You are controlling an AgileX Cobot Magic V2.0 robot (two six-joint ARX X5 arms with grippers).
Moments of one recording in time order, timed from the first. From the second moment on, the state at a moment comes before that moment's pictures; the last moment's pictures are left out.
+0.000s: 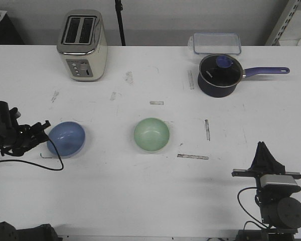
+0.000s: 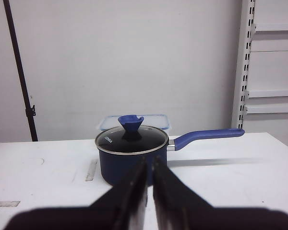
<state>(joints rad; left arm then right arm) 0.34 1.41 1.31 -1.00 0.29 -0.18 -0.02 0.25 0.39 -0.04 0.00 0.05</state>
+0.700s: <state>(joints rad) 0.34 1.59 1.22 -0.91 0.24 -0.15 -0.02 0.25 0.39 -0.04 0.00 0.05</state>
